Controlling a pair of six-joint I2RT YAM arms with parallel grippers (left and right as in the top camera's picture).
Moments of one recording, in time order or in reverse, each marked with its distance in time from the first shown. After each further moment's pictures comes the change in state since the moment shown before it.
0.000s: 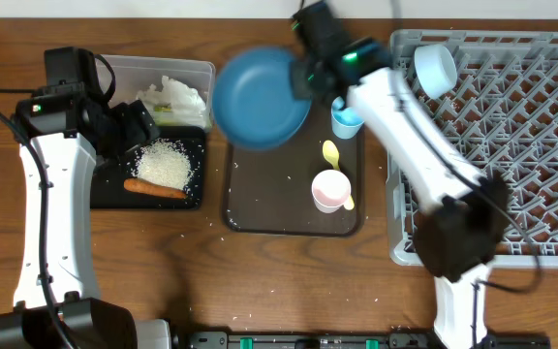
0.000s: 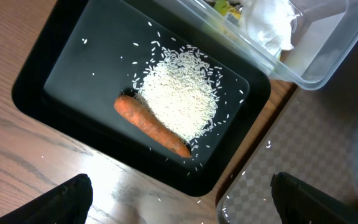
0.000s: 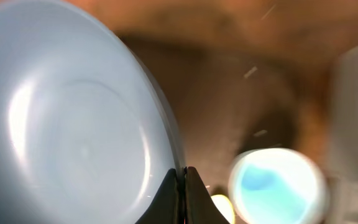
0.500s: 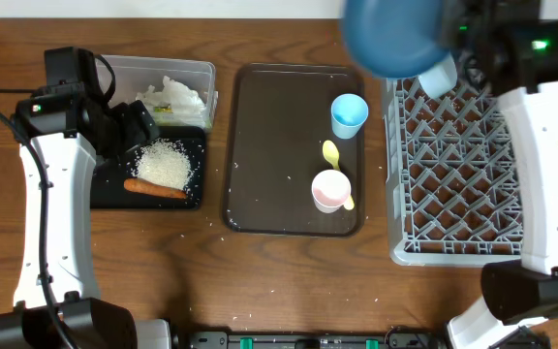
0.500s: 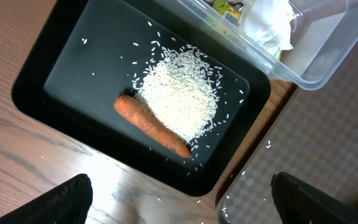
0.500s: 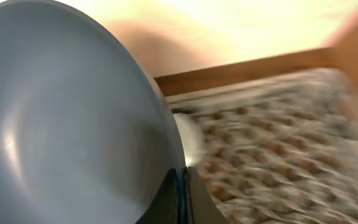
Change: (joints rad) left arm 0.000 0.000 0.000 0.000 0.000 0.000; right arm -0.351 -0.299 0.031 -0.081 0.291 -0.082
